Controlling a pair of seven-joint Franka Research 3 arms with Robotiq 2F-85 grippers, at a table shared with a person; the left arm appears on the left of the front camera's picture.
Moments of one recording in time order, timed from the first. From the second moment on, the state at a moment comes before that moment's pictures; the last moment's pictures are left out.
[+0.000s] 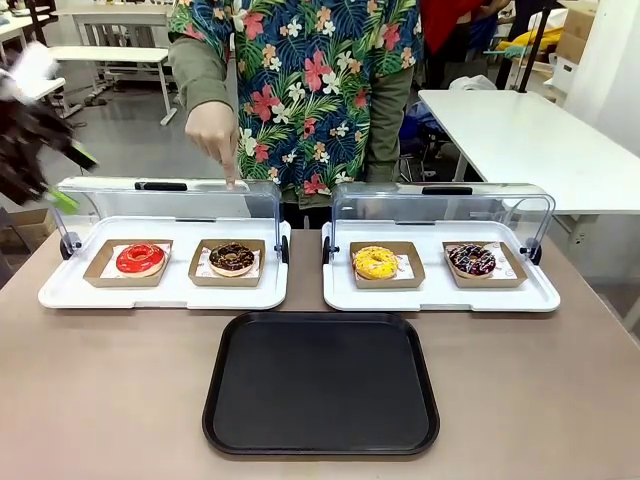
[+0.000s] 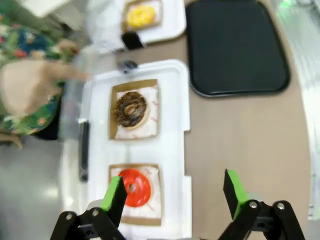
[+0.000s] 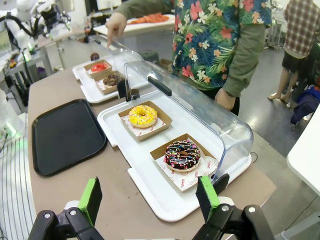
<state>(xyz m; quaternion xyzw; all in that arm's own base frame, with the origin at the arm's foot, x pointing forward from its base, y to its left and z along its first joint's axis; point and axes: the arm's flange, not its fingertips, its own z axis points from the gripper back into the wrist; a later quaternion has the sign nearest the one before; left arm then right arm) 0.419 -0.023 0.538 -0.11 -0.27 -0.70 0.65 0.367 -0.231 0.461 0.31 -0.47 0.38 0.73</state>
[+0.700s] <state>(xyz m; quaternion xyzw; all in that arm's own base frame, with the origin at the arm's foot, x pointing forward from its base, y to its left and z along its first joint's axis) 0.427 -0.171 0.434 -0.01 -0.16 -0.76 0.63 0.367 -0.231 0.461 0.31 -0.47 0.38 0.74</state>
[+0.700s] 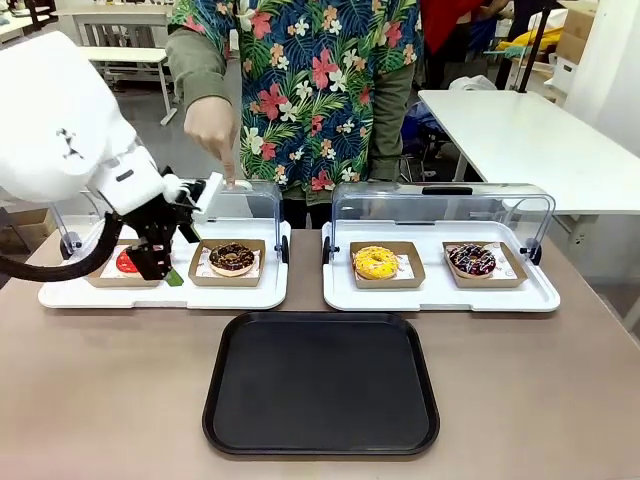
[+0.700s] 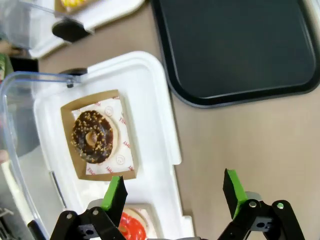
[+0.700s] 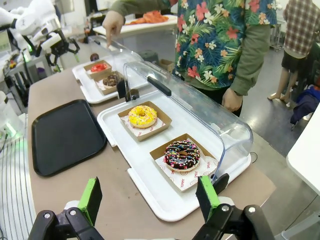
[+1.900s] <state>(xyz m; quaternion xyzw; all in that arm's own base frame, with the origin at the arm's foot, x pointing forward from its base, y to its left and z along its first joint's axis) 0.477 -0.179 0.395 0.00 -0.12 -0.74 0.66 0.367 -0.231 0.461 0.31 -0.47 0.38 0.73</state>
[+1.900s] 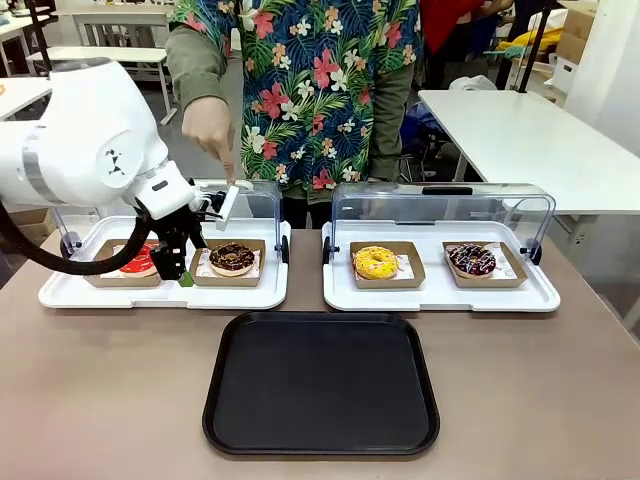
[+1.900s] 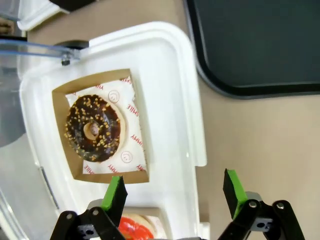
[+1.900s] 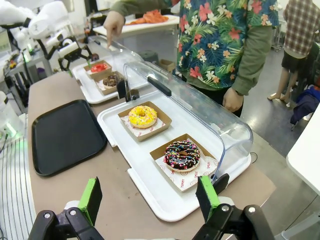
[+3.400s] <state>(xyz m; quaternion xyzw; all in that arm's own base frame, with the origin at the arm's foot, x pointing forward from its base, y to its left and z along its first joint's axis) 0.516 -0.179 0.327 0.03 -0.10 -0.74 0.66 0.367 -0.231 0.461 0.31 -0.47 0.38 0.73</state>
